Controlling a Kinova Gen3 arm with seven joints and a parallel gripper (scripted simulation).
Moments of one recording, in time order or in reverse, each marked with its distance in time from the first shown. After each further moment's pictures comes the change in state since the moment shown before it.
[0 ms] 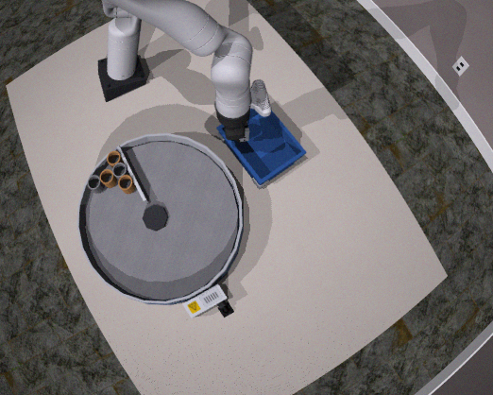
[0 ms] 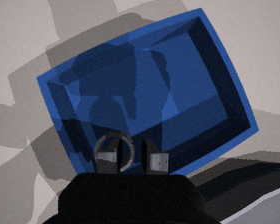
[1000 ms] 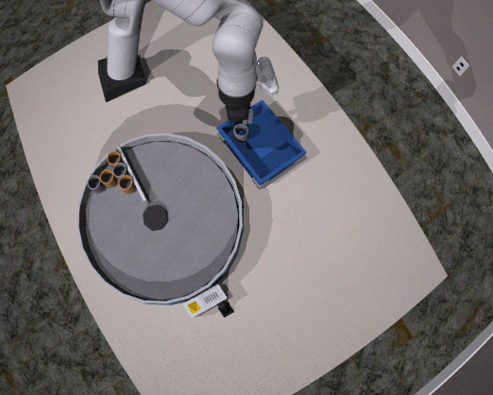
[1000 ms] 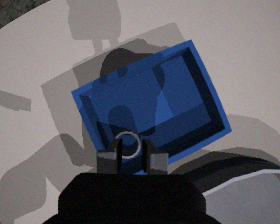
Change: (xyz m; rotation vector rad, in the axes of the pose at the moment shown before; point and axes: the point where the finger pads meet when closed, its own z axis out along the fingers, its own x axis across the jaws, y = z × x) arm -0.008 -0.007 -0.085 -0.012 -0.023 -0.009
